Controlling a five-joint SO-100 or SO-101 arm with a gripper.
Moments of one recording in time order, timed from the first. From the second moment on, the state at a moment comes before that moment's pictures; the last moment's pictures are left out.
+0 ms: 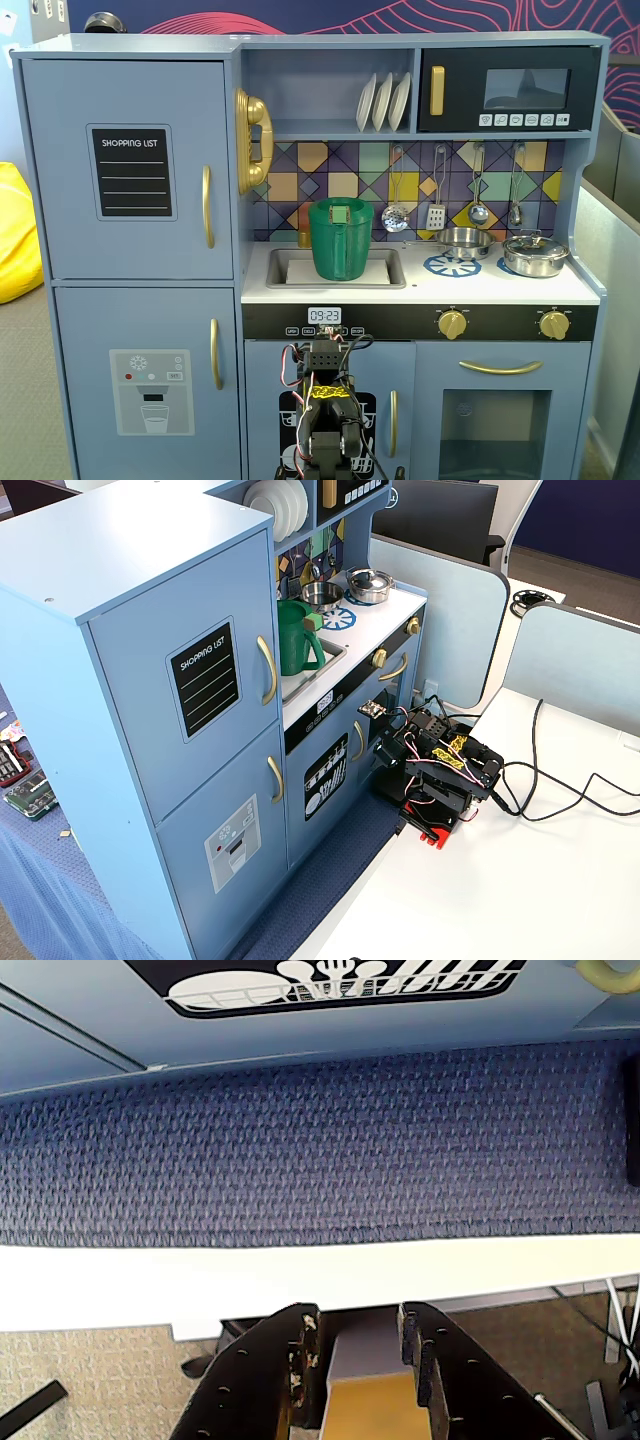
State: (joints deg) arm -1.8 182.4 171.6 77.3 -88.8
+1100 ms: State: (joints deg) arm -18.5 178.6 171.3 49.6 -86.0
